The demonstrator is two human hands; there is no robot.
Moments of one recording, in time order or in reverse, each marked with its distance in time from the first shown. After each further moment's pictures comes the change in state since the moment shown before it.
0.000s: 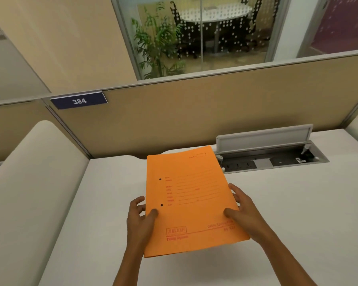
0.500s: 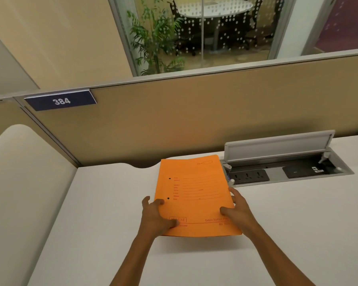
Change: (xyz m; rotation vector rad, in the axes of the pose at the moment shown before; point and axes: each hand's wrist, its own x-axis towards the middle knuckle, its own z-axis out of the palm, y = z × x) left_hand 0.131 -0.004 0.056 0.603 -0.295 -0.012; right_hand 0.138 0.026 0.035 -0.006 0.098 0.127
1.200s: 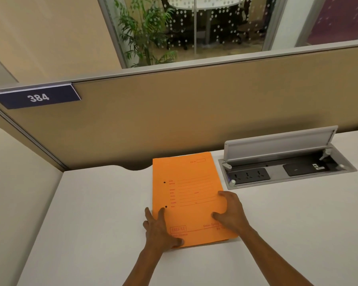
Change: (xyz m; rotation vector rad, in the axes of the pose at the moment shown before) left_hand 0.045 -0.034 0.056 0.260 -0.061 0.027; right_hand 0.039 0.015 0.031 -0.350 0.071 -0.067
